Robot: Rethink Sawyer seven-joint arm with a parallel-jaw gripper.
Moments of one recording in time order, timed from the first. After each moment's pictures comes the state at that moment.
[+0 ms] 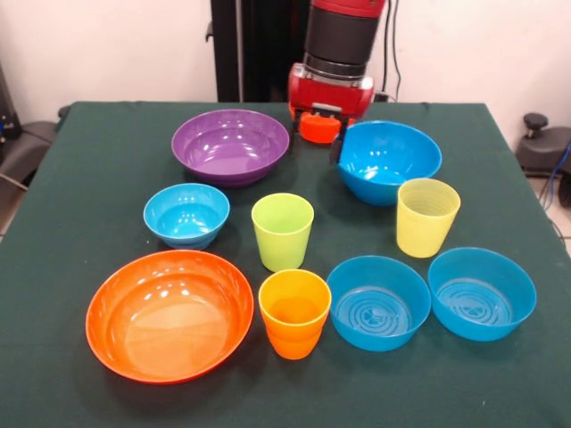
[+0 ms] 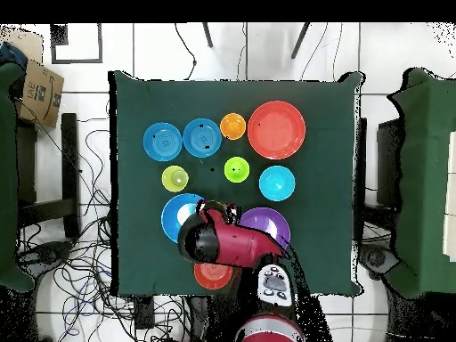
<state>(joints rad) -0.12 -0.62 -0.12 1.98 0.01 -0.02 1.74</state>
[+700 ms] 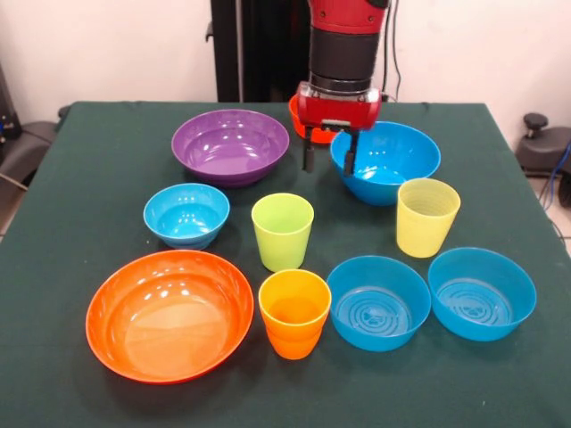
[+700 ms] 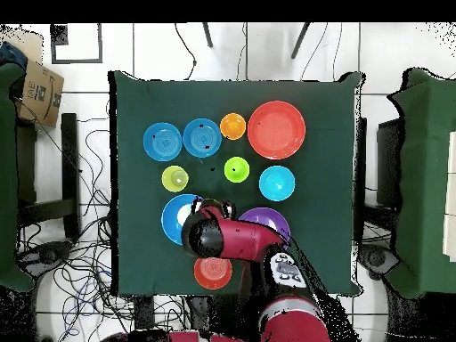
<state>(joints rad) -0.23 -0.59 0.02 1.98 -0.06 -0.01 1.74</state>
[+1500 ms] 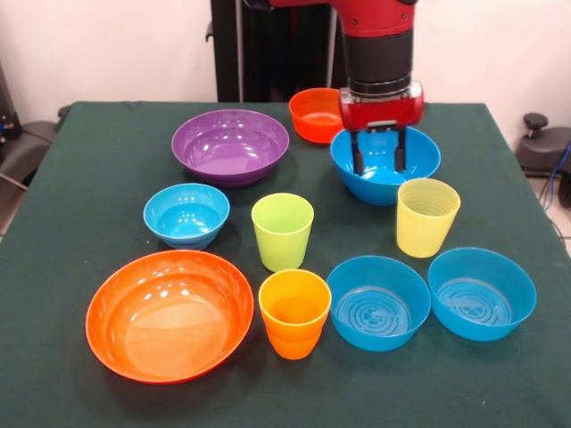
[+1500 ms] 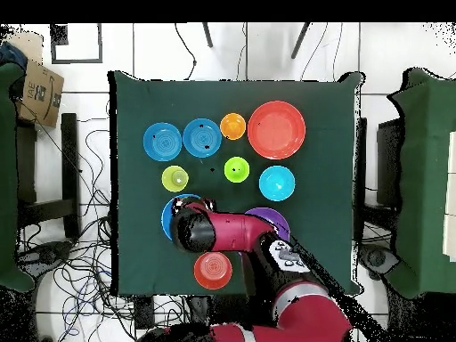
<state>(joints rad) -0.32 -0.60 0.22 2.00 -0.12 0.05 1.74</state>
